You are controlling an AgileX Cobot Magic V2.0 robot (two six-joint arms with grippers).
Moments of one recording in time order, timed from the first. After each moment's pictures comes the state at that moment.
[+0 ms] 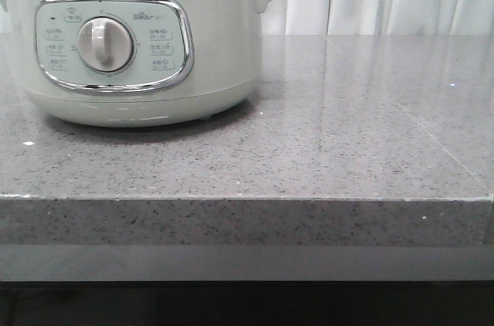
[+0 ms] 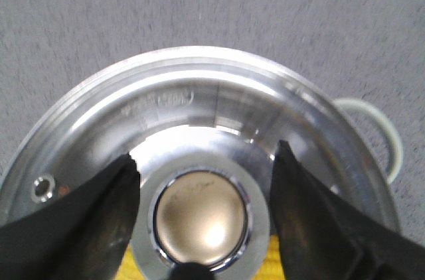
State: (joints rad) left arm -0.42 1.67 -1.90 -0.08 1.01 0.10; right arm 0.39 0.17 -0.34 0.27 0.31 -0.23
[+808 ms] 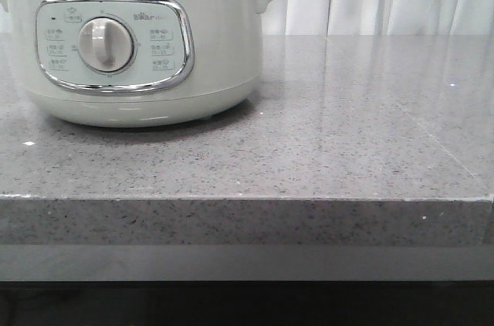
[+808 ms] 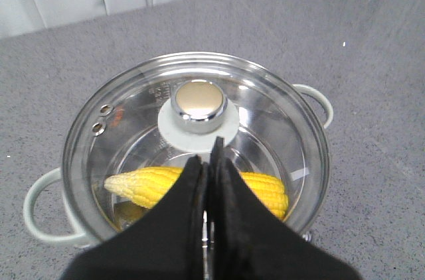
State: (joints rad) left arm -0.42 1.06 -1.28 -0.08 0.72 0.11; right arm 0.39 0.17 -0.34 0.27 0.31 -0.23
